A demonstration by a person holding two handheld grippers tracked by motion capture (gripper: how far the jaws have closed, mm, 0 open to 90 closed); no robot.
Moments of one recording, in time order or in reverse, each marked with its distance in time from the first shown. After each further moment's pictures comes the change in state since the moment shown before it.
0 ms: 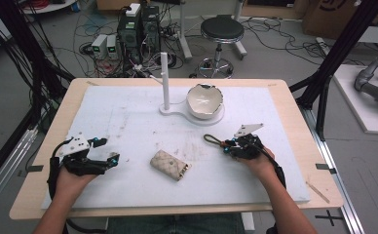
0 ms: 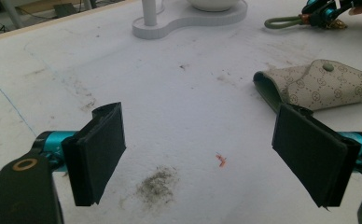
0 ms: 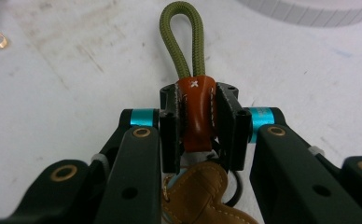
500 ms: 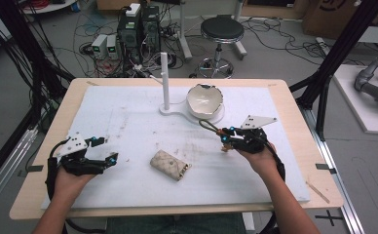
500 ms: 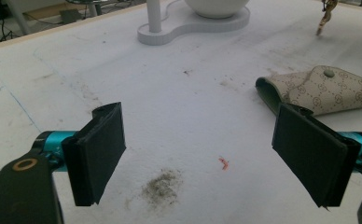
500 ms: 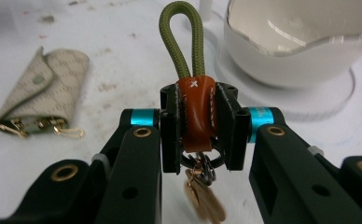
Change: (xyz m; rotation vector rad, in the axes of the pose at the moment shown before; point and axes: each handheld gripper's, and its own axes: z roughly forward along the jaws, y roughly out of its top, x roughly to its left) left arm 0.000 0.001 -0.005 -0.026 0.014 0.000; right arm 0.012 0.033 -0.038 -0.251 0.037 -0.014
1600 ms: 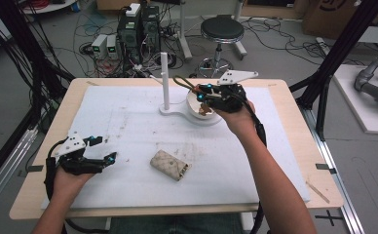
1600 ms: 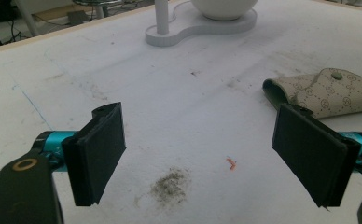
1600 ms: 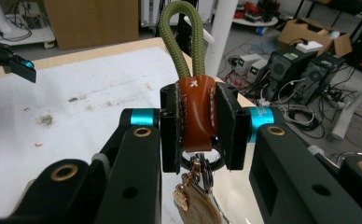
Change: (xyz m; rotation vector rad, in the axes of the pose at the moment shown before) left arm 0.003 0.000 -0.002 0.000 0.021 -0.003; right arm -0.001 0.135 0.028 -0.135 -0.012 -0.093
